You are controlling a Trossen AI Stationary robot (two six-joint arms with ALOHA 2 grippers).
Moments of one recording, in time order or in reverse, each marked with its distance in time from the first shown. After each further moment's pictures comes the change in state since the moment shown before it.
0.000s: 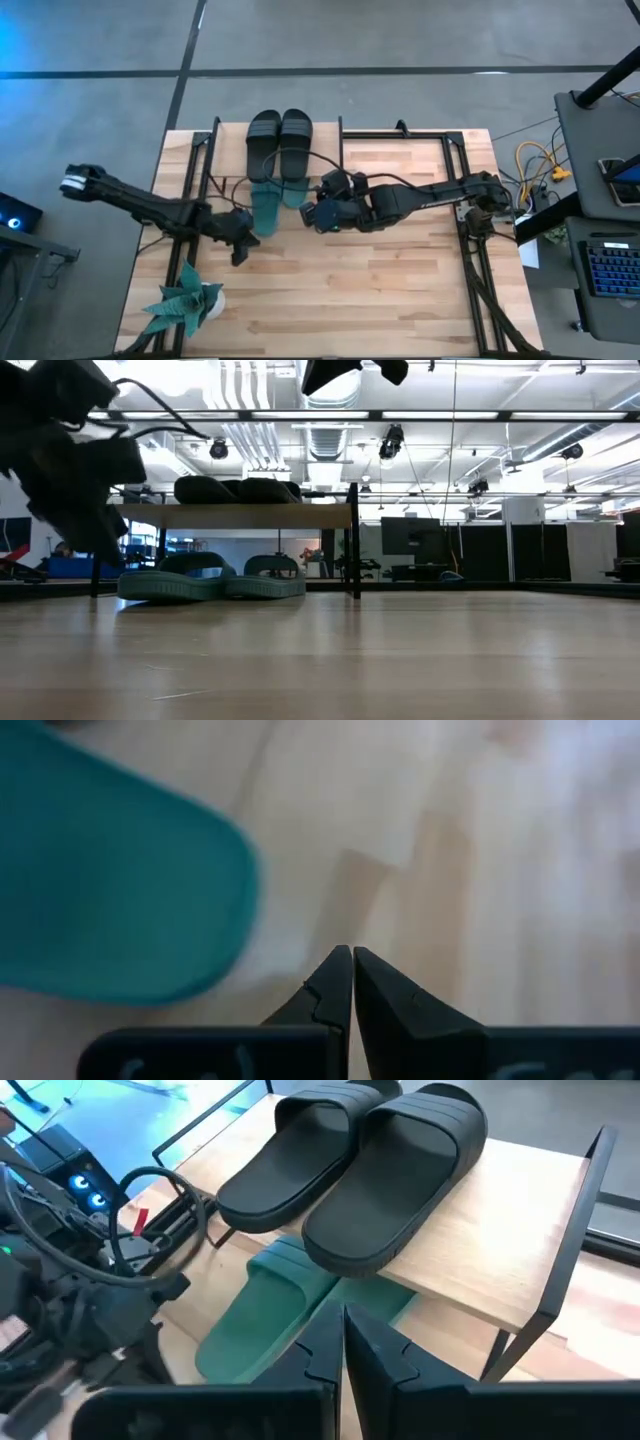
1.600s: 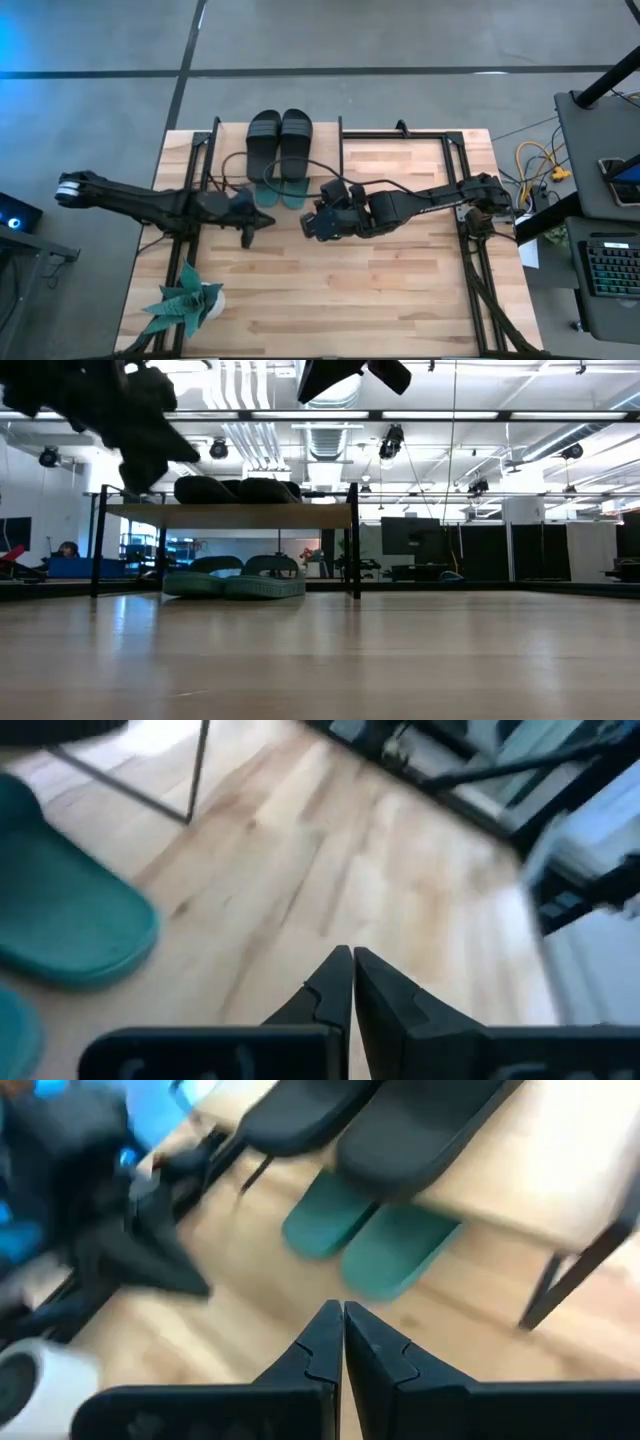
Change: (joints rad) left arm 0.118 -0.057 0.134 0.181 -0.073 0.042; right arm 0.028 0.004 -0.041 0.006 -0.108 0.087
